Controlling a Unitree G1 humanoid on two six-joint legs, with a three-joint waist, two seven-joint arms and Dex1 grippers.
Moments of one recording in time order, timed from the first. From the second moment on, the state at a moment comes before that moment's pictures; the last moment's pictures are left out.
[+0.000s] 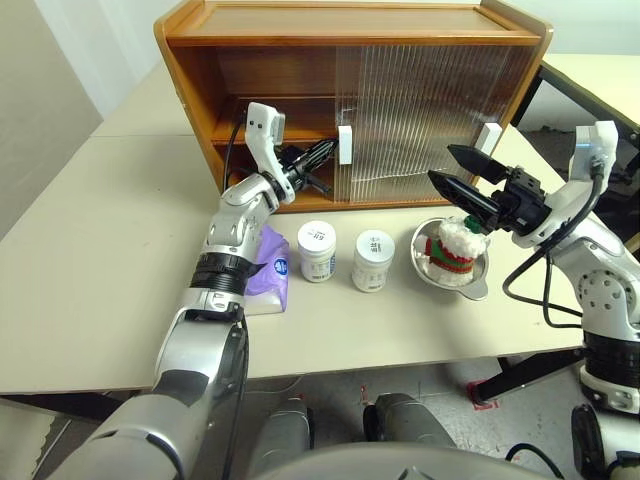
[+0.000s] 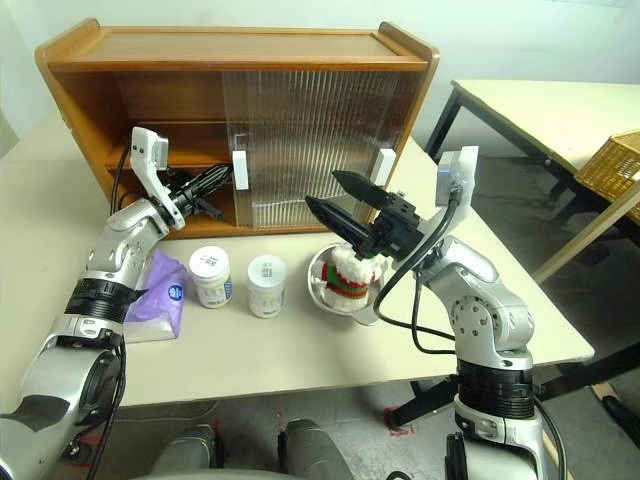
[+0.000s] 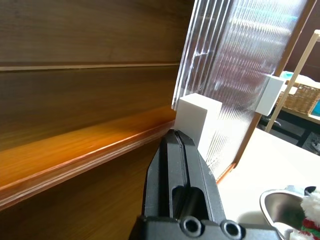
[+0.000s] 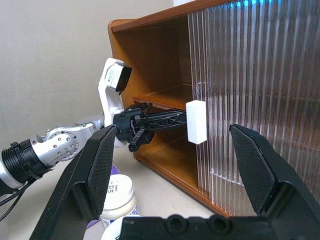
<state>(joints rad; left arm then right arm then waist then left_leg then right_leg) -0.76 0.23 0.05 0.52 -0.31 0.12 -0.69 -0.34 -0.48 -0.22 -0.23 0.81 0.49 0.82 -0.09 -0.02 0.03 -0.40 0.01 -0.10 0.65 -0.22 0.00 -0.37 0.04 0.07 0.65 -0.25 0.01</state>
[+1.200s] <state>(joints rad) 0.15 0.43 0.40 -0.32 -0.66 0.28 -0.68 -0.45 -0.48 -0.17 -0.09 0.80 0.51 0.91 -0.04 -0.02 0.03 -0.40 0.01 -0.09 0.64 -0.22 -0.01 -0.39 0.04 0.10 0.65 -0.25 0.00</state>
